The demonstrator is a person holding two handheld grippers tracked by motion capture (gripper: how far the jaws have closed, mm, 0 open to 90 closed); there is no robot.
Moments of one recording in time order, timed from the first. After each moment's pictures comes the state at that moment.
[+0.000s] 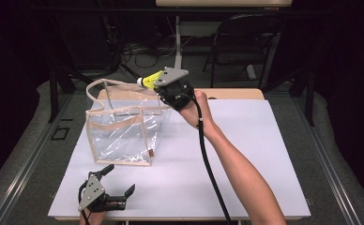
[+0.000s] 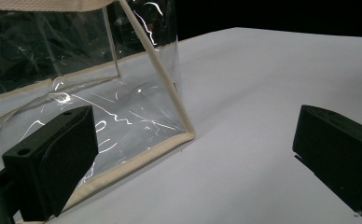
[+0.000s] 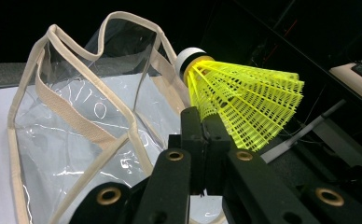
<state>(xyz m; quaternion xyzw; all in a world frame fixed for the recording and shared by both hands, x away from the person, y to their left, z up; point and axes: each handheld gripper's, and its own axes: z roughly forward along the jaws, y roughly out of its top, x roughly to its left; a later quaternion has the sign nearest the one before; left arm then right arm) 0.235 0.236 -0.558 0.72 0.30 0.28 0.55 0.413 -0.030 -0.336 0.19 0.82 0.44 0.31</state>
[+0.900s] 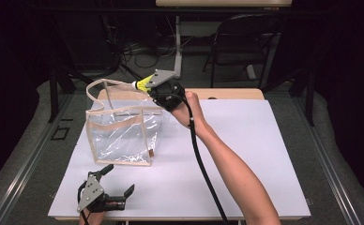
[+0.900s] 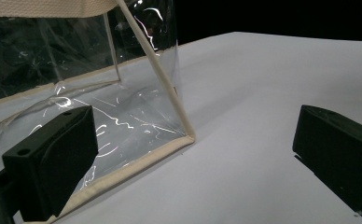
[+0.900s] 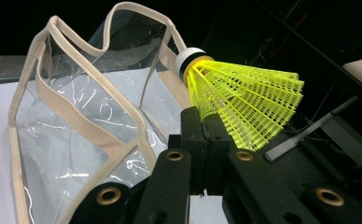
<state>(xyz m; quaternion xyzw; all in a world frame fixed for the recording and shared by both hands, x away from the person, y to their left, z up) 0.235 0.237 -0.558 0.72 0.30 0.29 0.56 0.422 -0.009 -0.347 0.18 0.83 0.43 0.30</state>
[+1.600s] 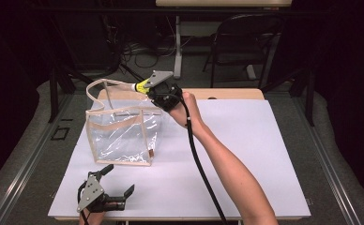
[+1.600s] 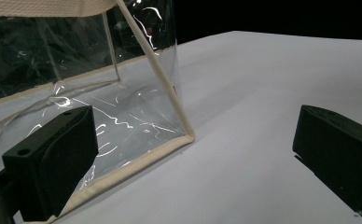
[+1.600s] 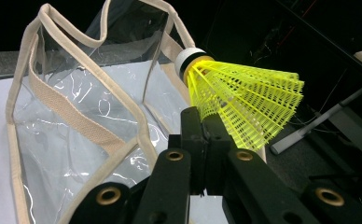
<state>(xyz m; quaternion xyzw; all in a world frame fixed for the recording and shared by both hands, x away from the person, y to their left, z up) 0.234 0.237 -0.558 0.72 0.30 0.28 0.56 0.431 -0.002 -0.356 0.19 0.84 0.42 0.28</state>
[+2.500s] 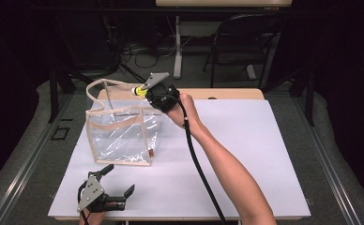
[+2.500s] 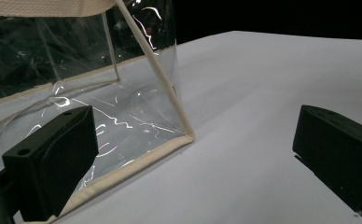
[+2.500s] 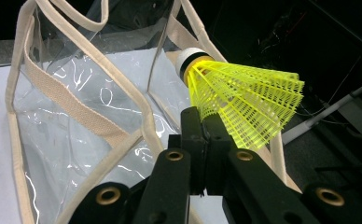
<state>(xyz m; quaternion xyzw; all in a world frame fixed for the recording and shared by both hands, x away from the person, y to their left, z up) 0.234 0.237 -0.558 0.72 0.29 0.29 0.56 0.437 0.005 -0.367 0.19 0.85 0.40 0.27</state>
